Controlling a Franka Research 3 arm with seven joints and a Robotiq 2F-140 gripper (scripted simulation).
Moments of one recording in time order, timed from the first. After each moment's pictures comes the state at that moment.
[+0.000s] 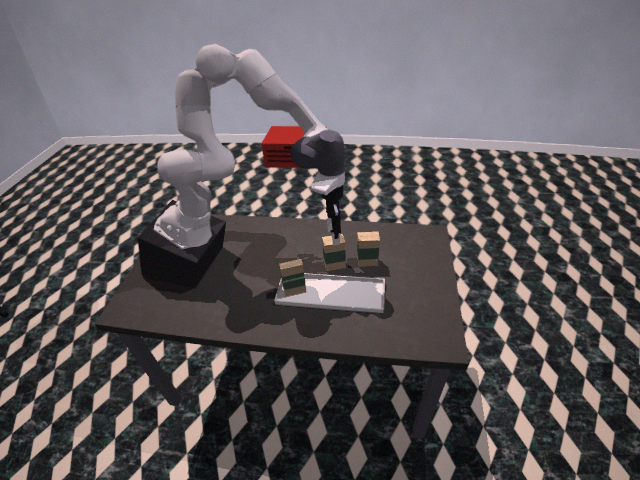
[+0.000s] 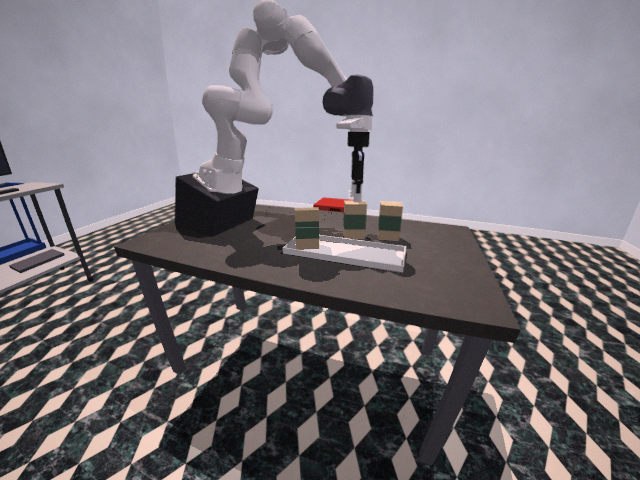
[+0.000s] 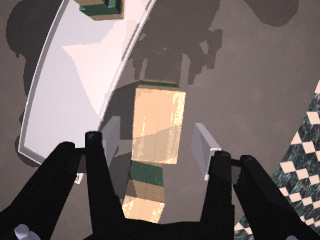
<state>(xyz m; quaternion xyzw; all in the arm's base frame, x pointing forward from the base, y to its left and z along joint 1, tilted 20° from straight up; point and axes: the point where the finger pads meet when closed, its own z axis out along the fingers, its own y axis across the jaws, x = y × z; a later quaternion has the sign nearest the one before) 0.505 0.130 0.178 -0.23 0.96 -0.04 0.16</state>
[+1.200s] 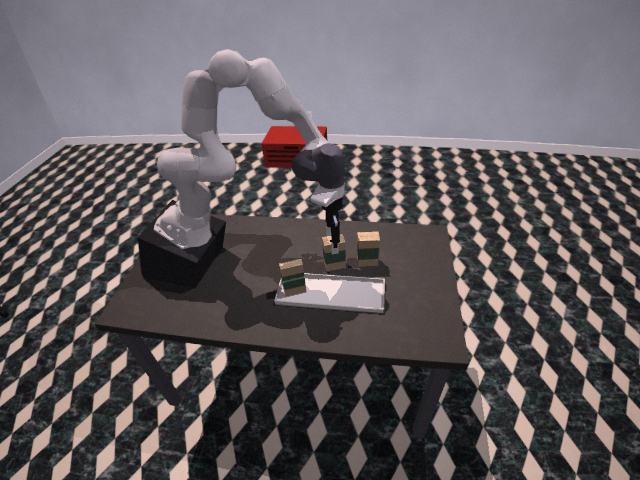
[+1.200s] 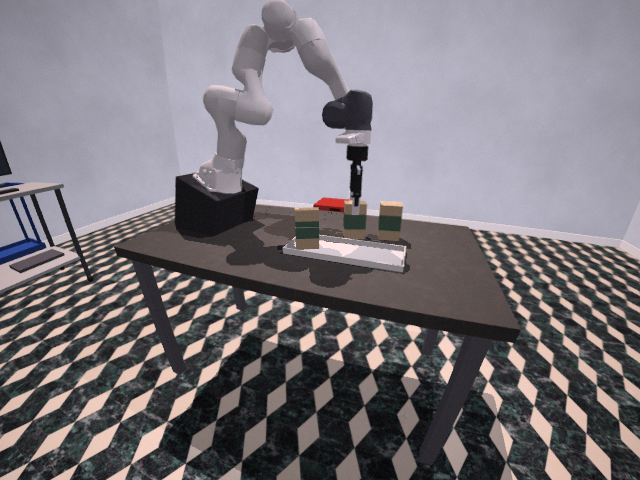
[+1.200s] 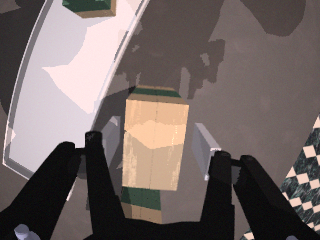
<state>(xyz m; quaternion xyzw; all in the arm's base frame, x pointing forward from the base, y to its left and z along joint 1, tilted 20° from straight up) 0.516 0.132 0.132 -0.24 0.96 -0.03 0.16</state>
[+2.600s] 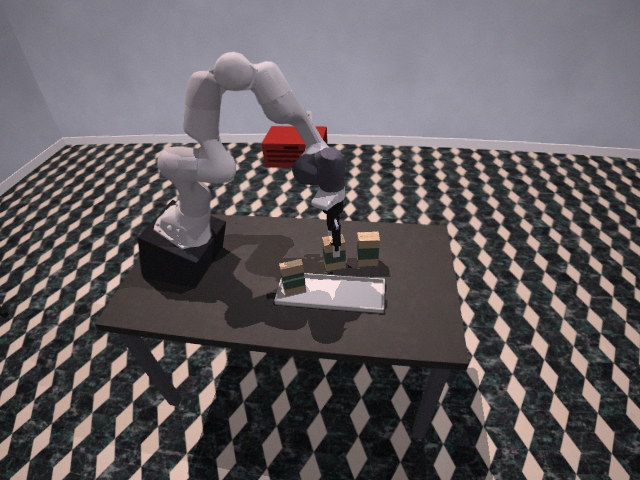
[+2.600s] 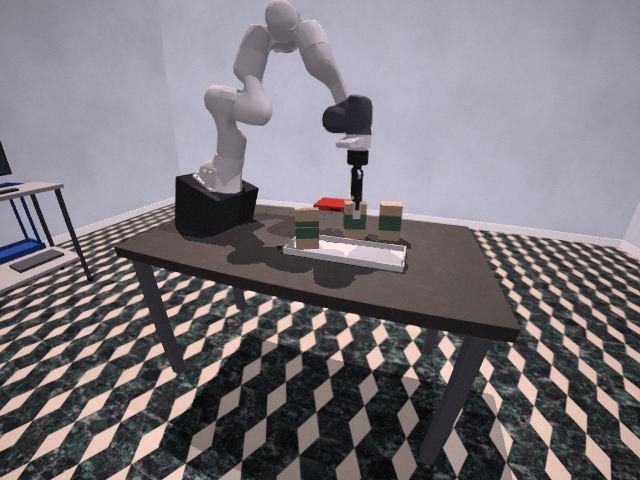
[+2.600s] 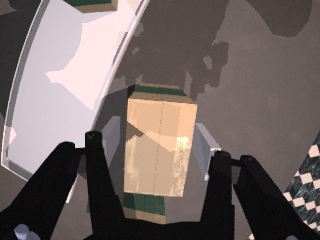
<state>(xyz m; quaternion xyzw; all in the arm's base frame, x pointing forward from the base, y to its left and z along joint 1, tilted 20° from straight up) 0.525 0.131 0.119 -0.23 0.96 -0.04 0.16</state>
